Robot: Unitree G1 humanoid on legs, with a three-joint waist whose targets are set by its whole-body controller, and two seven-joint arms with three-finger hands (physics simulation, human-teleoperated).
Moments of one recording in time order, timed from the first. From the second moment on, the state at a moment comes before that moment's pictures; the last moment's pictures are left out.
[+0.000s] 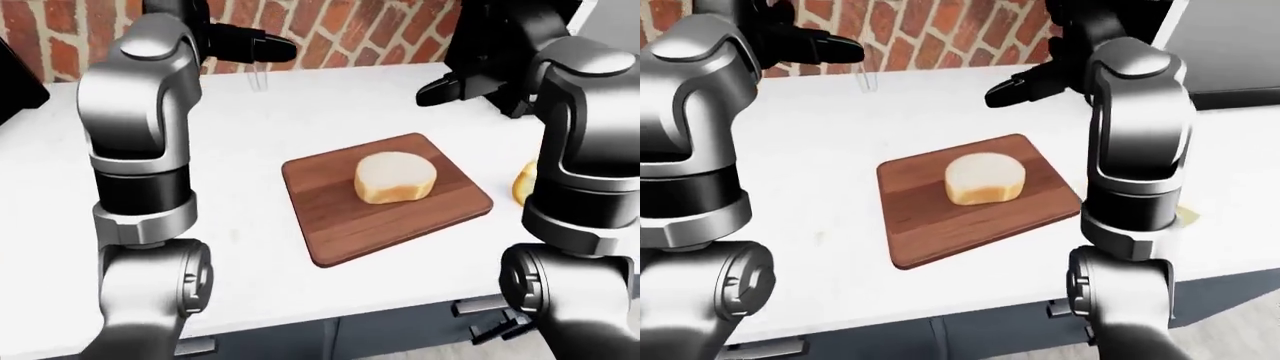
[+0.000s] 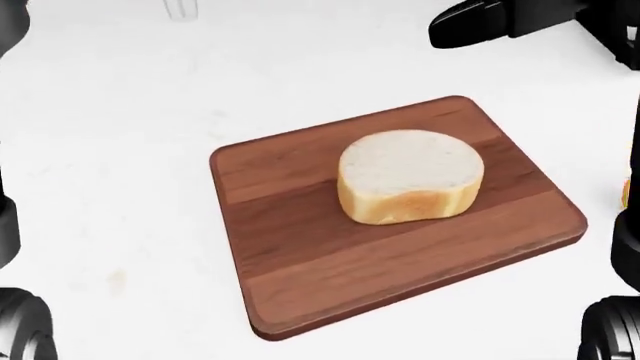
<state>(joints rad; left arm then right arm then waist) -1.24 0.32 0.12 0.12 -0.03 0.99 0.04 -1.13 -0.43 -0.13 -0.04 -0.22 1.15 0.44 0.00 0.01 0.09</state>
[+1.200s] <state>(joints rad) -1.24 0.30 0.11 0.11 0.02 0.98 0.00 -1.23 -0.85 -0.16 0.51 -0.89 -0.14 1.16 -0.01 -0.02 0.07</state>
